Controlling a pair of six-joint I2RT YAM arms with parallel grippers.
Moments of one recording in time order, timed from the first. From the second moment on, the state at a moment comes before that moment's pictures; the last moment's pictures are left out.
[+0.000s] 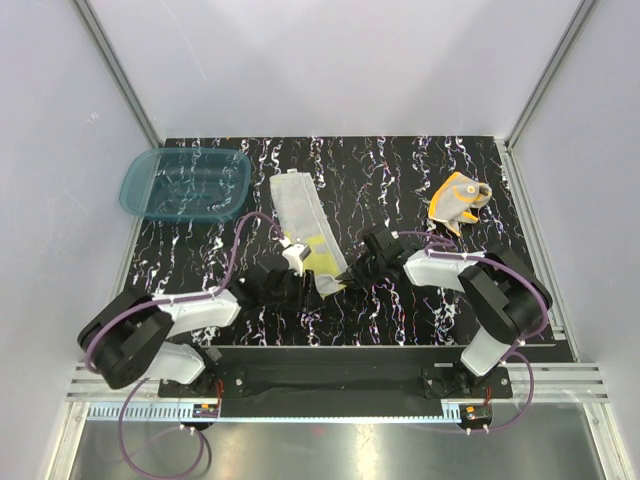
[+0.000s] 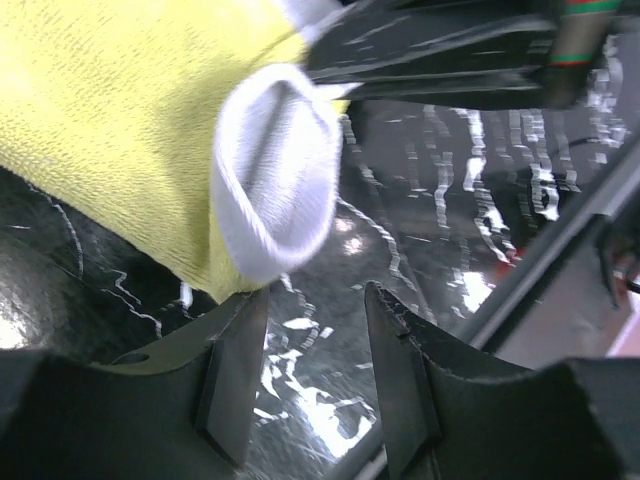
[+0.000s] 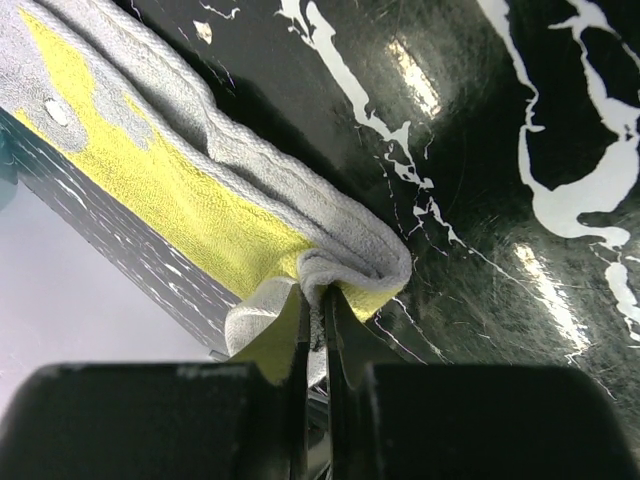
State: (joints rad) left arm -0.76 1.33 0.43 0.23 0.25 -0.56; right arm 0.65 1.67 0.78 -0.05 -0.16 1.48
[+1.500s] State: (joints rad) left arm -0.75 1.47 0.45 0.39 0.04 -0.66; right arm 0.72 1.43 0.73 -0.05 -0.06 1.22
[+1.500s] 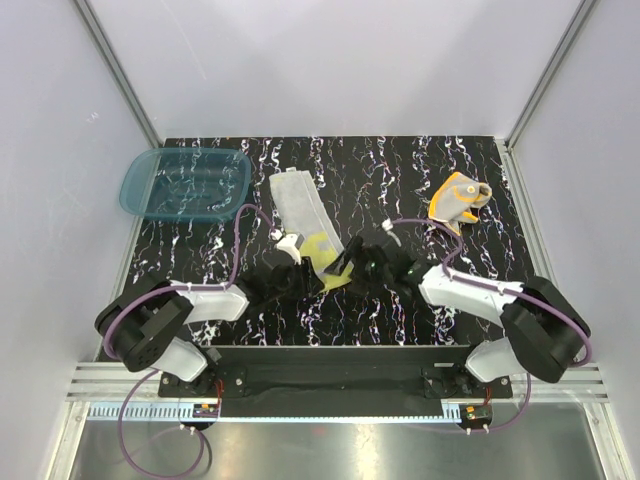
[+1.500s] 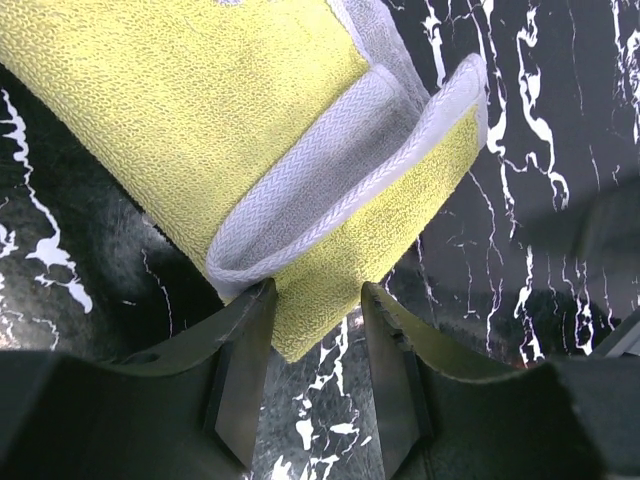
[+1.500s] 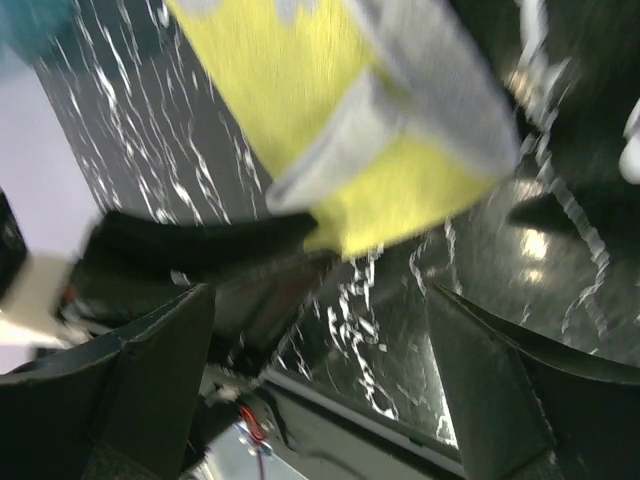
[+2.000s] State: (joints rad) left arm -0.74 1.47 0.44 0.41 0.06 -0.69; right arm 0.86 1.49 0.57 0.16 0.10 1.38
